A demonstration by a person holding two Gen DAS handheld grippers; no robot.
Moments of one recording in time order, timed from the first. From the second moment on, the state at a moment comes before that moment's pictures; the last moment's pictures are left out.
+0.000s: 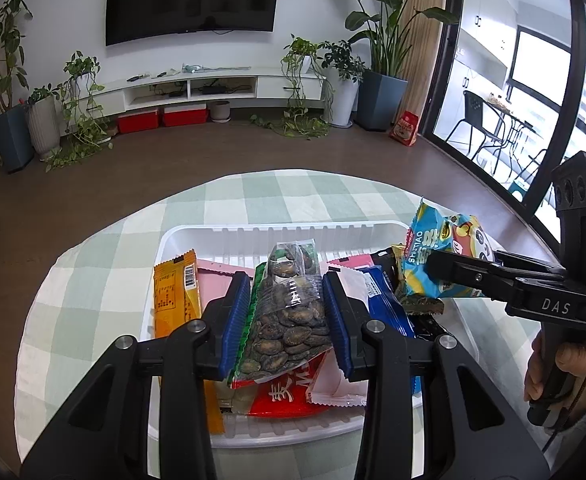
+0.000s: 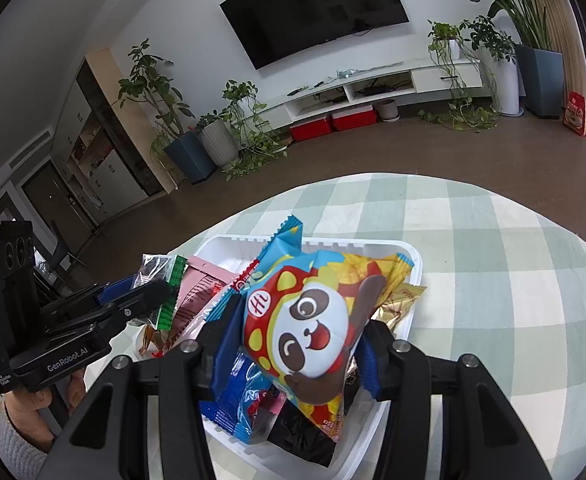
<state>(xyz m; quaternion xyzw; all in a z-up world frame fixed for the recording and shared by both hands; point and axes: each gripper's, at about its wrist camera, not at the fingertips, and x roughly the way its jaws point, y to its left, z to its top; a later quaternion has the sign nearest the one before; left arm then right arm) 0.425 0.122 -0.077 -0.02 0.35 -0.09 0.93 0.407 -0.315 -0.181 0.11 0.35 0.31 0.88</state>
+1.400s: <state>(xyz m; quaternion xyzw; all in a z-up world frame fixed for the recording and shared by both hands) 0.462 0.189 -0.091 -0.03 0.35 -0.06 0.93 0.407 -0.314 -0.185 0.07 0.34 0.28 0.90</state>
